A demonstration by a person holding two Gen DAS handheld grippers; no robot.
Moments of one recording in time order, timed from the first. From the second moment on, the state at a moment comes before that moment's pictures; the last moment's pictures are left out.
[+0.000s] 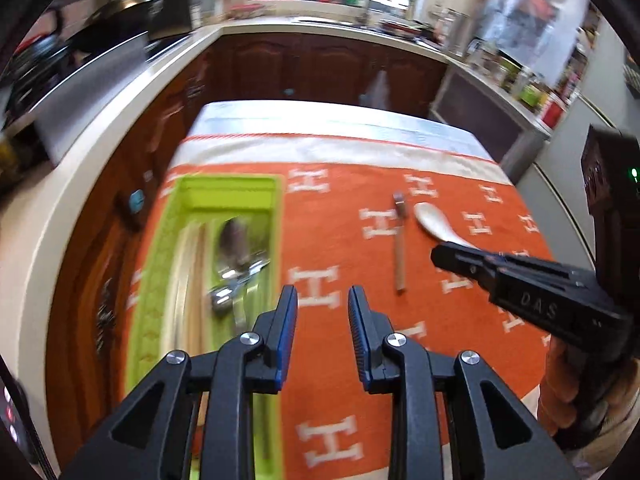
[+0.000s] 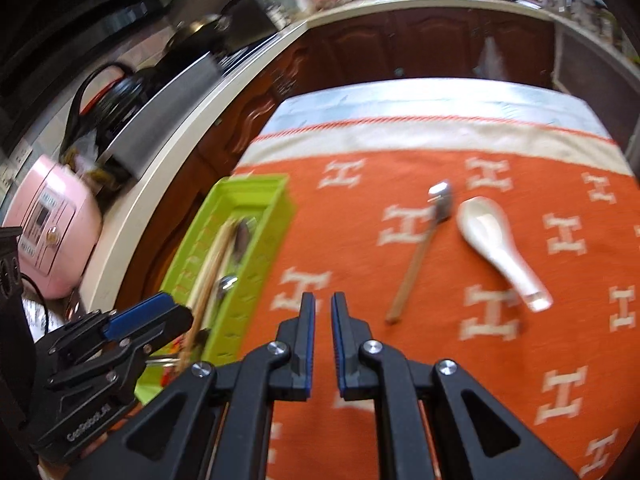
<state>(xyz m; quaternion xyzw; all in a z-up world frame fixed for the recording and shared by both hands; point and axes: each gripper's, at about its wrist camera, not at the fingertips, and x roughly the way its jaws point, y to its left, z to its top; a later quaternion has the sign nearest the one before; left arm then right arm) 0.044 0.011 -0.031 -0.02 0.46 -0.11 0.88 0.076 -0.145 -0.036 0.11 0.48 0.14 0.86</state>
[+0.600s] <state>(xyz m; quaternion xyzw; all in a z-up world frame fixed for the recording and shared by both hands) 0.160 -0.089 -0.110 -0.02 0.52 -0.13 0.84 0.149 -0.258 -0.082 0.14 0.49 0.11 0.86</state>
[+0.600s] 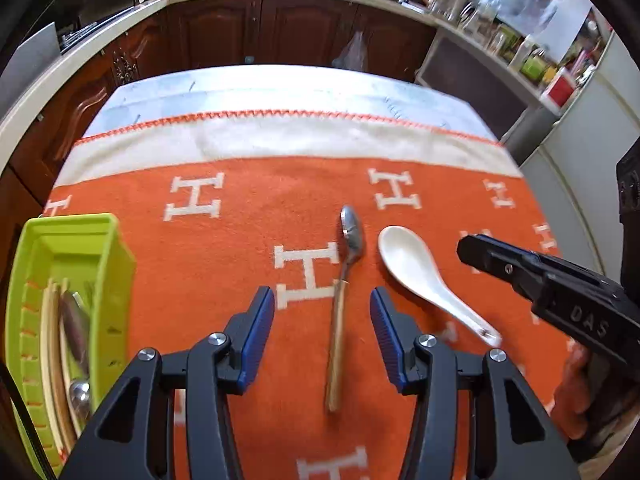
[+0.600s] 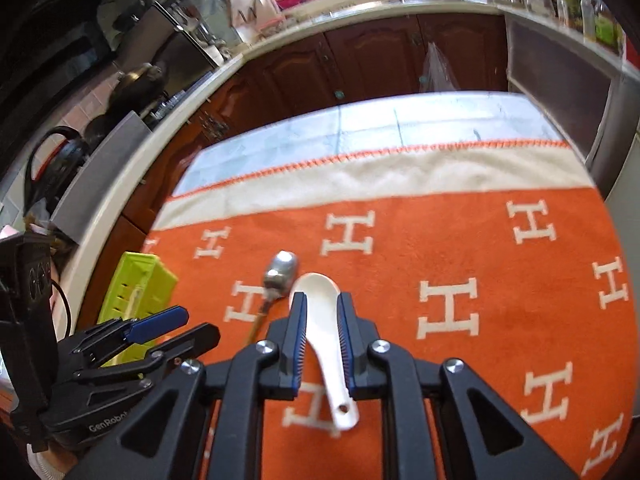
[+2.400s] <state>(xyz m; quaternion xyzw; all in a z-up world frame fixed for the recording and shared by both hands) 0.106 -0.065 -0.039 -0.04 0.41 -0.18 0.89 0.105 -0.228 -0.050 0.16 0.43 0.14 0.88</state>
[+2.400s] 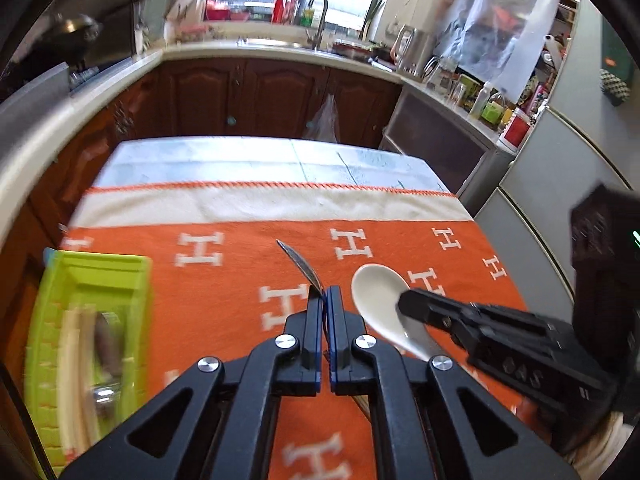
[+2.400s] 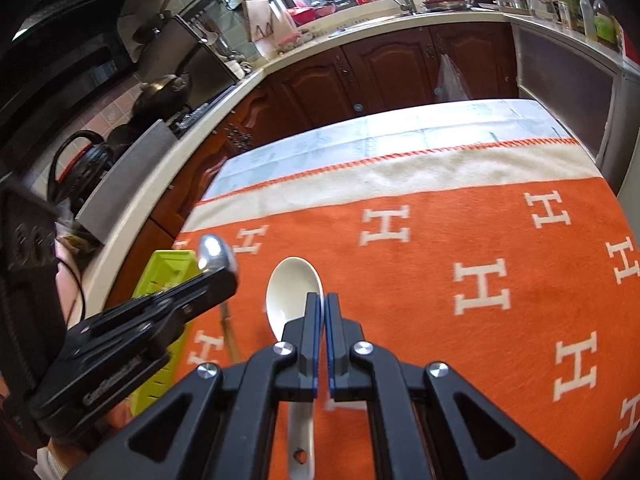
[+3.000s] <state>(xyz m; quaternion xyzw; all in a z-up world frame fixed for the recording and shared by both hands) 0.038 0.059 -0.012 0.16 0.42 0.00 0.89 0.135 -0.062 -0.056 0.26 0.49 0.15 0.82</state>
